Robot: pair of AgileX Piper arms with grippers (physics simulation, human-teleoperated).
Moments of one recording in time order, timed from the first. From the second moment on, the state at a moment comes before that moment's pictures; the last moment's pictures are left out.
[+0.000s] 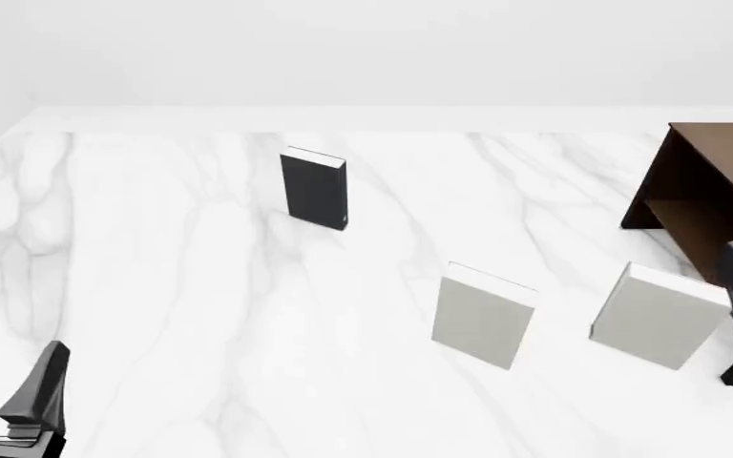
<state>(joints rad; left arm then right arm) 0.00 0.00 0.00 0.00 0.00 0.18 0.22 -0.45 0.14 -0.16</state>
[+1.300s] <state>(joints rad) 0.00 0.00 0.00 0.00 0.00 0.43 1.06 -1.16 0.27 -0.27</state>
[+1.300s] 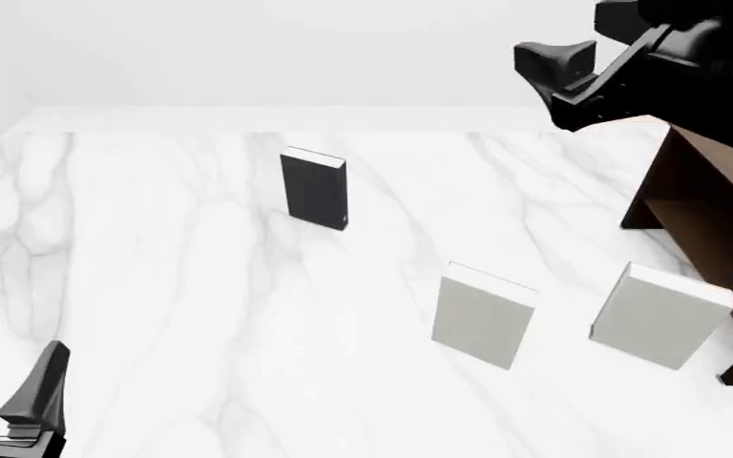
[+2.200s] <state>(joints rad) 0.00 0.00 0.00 0.00 0.00 0.49 1.41 -1.26 0.17 -0.26</state>
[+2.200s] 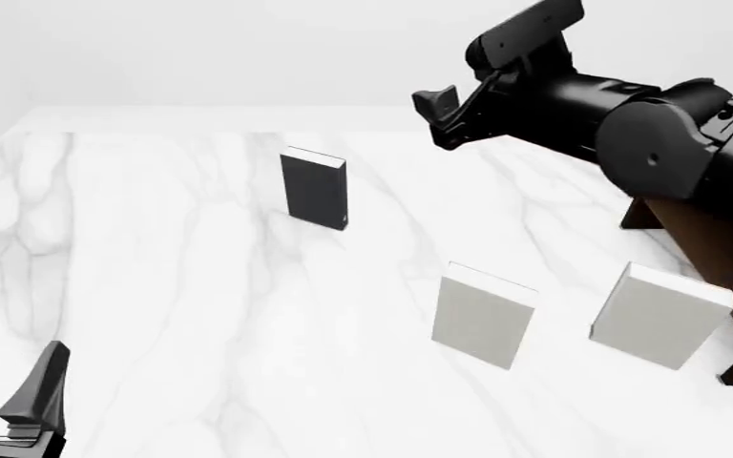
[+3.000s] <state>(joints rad) 0.00 0.00 0.00 0.00 0.00 0.51 1.55 -1.34 0.11 -0.24</state>
